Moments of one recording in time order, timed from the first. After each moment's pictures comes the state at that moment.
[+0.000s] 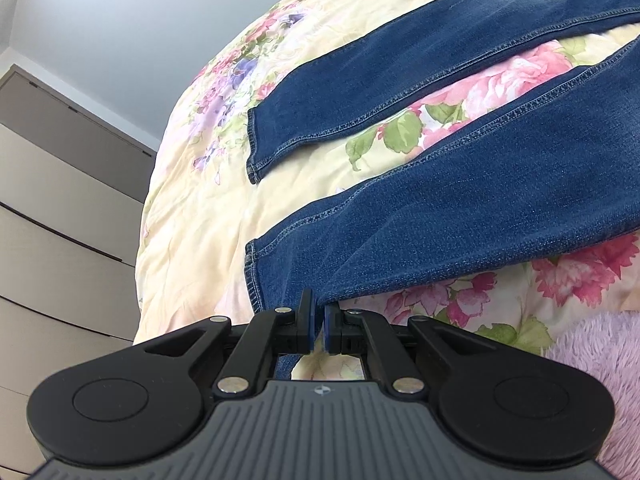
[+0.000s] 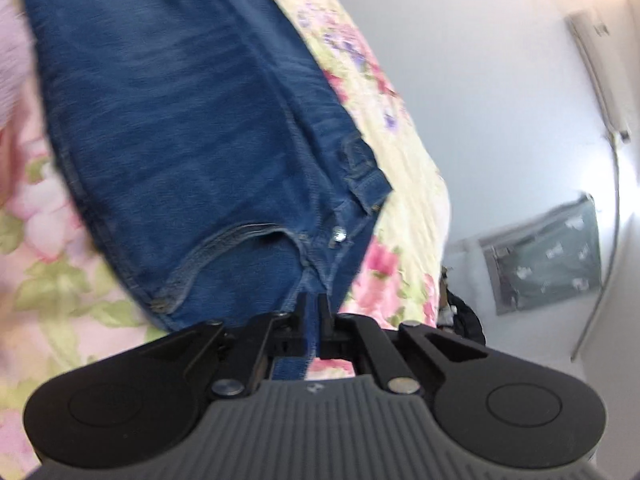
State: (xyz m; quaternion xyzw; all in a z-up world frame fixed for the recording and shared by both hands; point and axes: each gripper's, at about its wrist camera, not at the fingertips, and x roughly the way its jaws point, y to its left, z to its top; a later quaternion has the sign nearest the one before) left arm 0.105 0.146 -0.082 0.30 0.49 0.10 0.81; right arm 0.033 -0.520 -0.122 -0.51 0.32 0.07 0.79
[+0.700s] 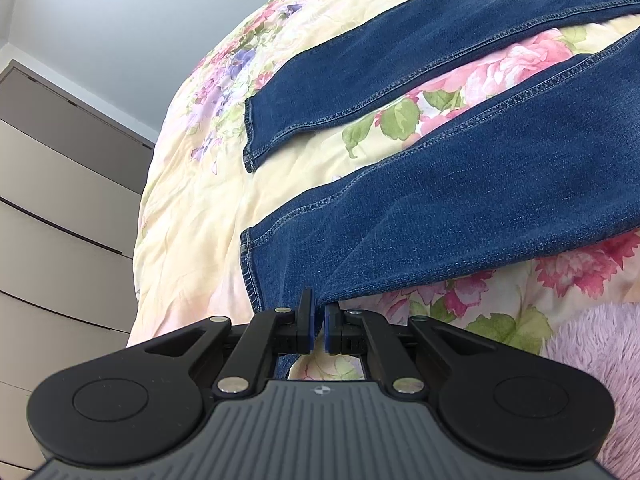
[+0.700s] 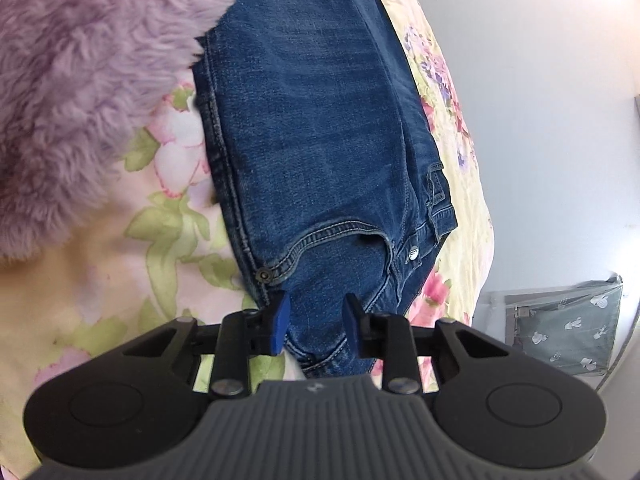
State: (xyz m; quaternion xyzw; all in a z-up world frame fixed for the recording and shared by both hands) left arm 0.103 0.144 -0.087 0.31 0.50 0.11 0.81; right arm -0.013 -0.510 -0.157 -0.58 0.32 0.15 0.73
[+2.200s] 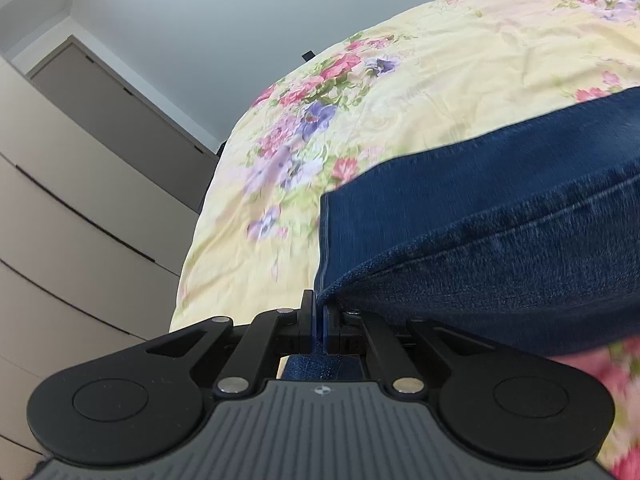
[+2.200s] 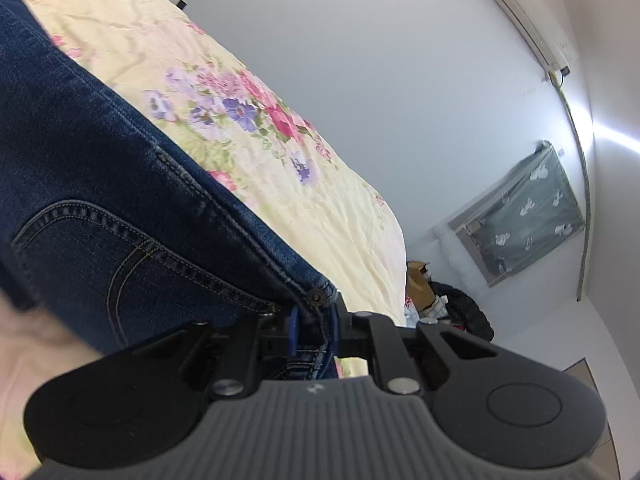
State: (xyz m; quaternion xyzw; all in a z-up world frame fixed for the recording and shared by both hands) left arm 0.267 0.157 -0.034 0.27 0.45 0.20 0.83; right arm 0.216 -0.477 -0.035 -0.38 0.29 -0.03 0.88
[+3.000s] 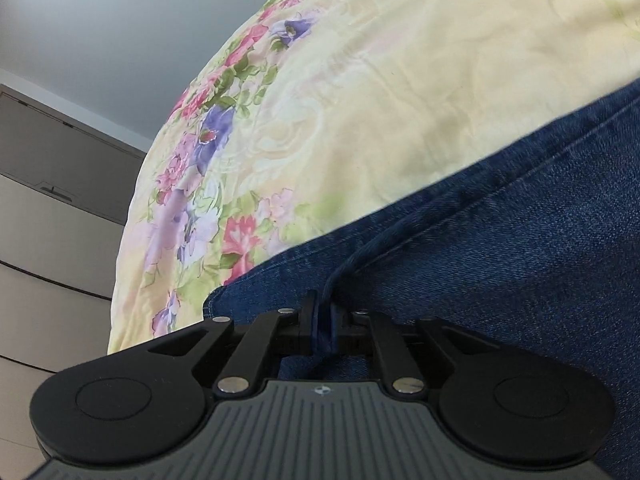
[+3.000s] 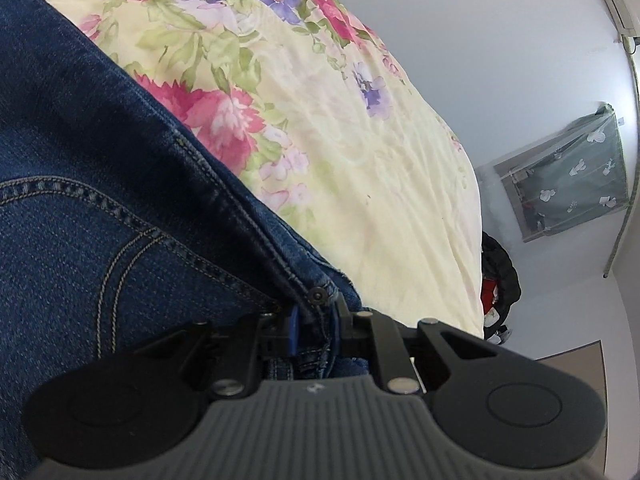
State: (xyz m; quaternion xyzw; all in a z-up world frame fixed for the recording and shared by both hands) left arm 0.439 0.166 -0.158 0.33 0.50 0.14 0.79; right arm 0.442 -0.455 -0.172 -0.40 0.42 -0.04 0.81
